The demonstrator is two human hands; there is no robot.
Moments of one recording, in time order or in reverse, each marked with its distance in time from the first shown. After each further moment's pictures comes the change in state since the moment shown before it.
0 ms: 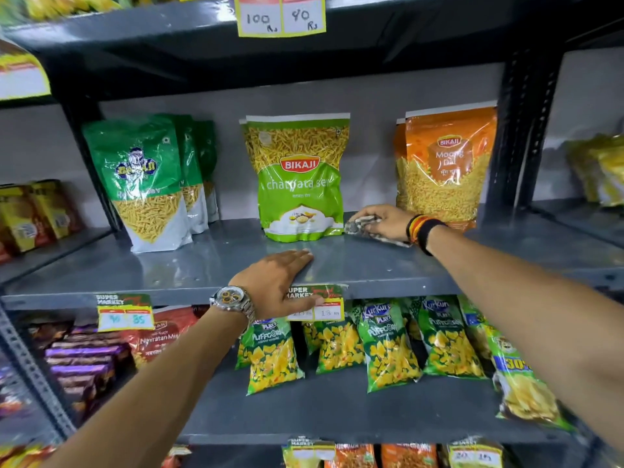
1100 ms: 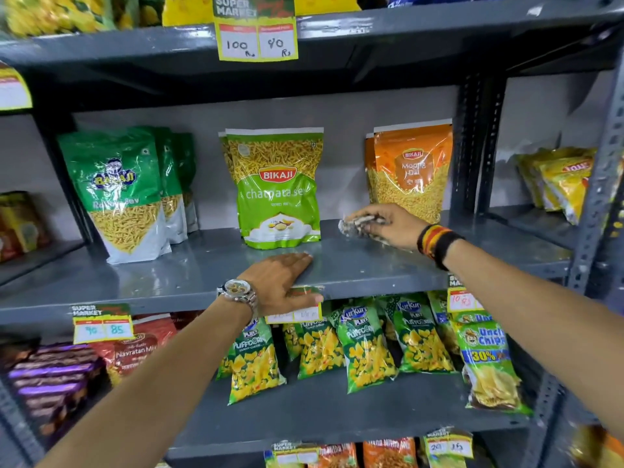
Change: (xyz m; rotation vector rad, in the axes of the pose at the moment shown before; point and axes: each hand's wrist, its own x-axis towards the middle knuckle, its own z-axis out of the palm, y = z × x) left_hand 0.022 0.034 -0.014 0.053 -0.027 0.058; right_hand -0.081 -0.017 -0.040 0.076 0.090 -0.125
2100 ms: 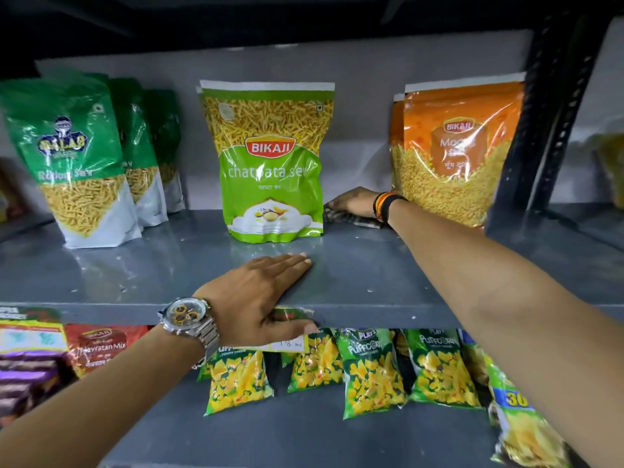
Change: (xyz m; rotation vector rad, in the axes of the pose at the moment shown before) left_hand 0.010 -0.002 0.015 -0.059 0.047 0.047; right_hand 0.200 0.104 0.056 -0.076 -0.187 0.251
